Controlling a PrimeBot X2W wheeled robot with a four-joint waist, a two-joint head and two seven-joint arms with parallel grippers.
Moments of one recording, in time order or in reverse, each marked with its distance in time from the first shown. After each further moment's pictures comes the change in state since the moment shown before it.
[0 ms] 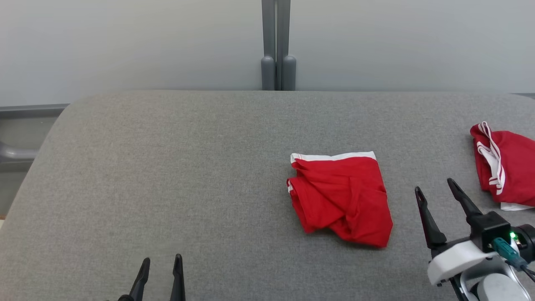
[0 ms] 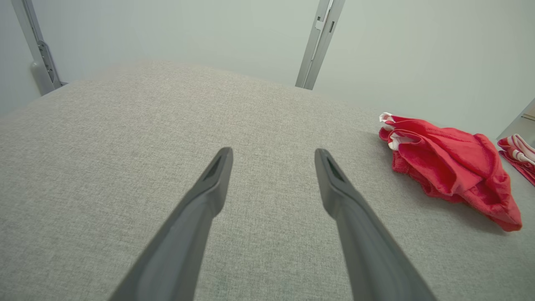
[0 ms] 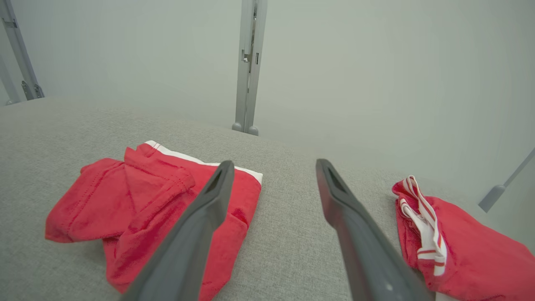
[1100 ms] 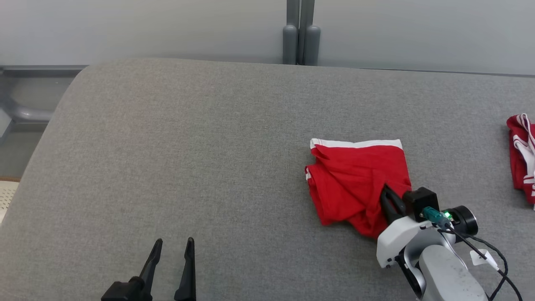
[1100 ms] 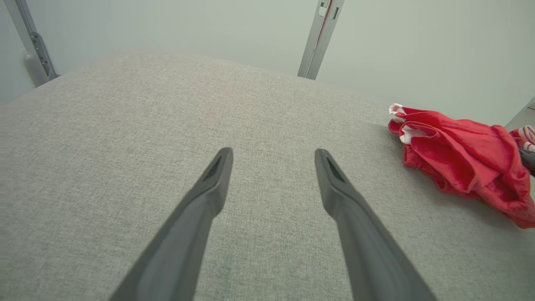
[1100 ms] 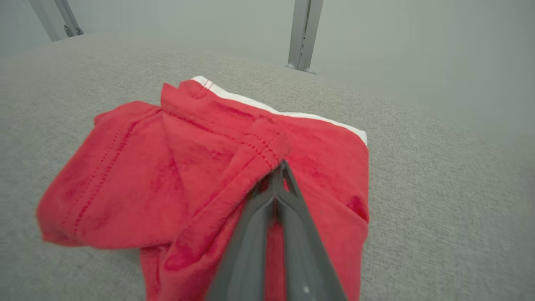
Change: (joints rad) left arm -0.072 0.000 -0.021 0.025 0.019 -0.049 0.000; right arm -0.266 0.121 0.095 0.426 -0.045 0.000 -0.003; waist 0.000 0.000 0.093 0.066
